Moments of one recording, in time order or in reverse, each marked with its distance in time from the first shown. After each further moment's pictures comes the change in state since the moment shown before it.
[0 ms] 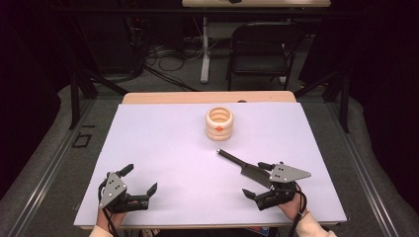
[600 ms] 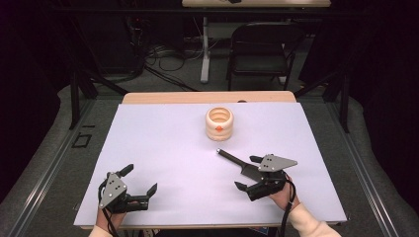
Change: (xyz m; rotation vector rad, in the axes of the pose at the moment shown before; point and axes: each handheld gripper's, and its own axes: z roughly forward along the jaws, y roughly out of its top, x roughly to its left) left arm -0.001 0.000 0.000 0.004 -0.005 0.016; right arm -0.010 0.013 0.029 0.050 0.019 -0.006
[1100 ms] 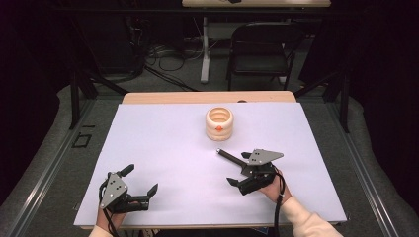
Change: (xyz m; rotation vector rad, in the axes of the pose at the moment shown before) left arm 0.000 0.000 0.001 0.006 -0.004 0.008; right arm -0.006 0.010 0.030 0.059 0.024 -0.018
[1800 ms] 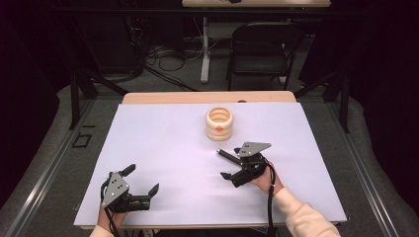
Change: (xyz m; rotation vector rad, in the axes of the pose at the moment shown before) left arm -0.001 0.000 0.004 0.008 -0.008 -0.007; right arm -0.014 0.011 0.028 0.056 0.036 0.002
